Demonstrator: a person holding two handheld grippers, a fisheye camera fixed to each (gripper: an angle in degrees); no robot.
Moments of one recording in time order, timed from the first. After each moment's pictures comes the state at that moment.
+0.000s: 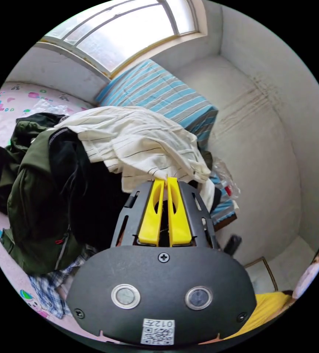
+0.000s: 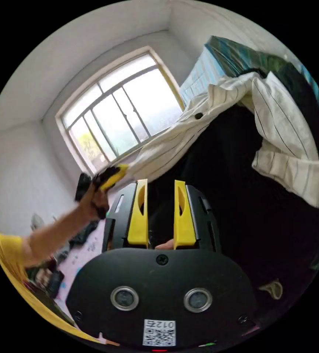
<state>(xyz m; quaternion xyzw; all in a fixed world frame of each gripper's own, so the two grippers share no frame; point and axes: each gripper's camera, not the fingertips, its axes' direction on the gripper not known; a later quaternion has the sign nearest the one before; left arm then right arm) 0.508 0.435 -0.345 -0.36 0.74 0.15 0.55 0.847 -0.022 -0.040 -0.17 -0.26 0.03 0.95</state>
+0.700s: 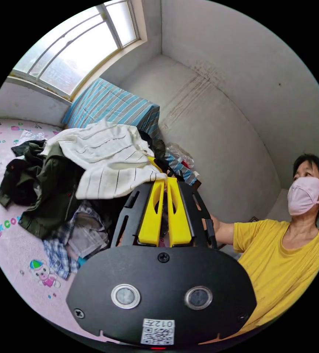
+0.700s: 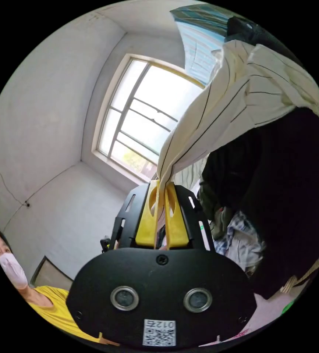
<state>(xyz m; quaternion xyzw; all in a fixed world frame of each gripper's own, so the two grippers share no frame) 0.221 0.378 -0.369 -0.26 0.82 0.19 0.48 0.849 0.013 -0.040 -0.23 -0.44 0.19 0.85</state>
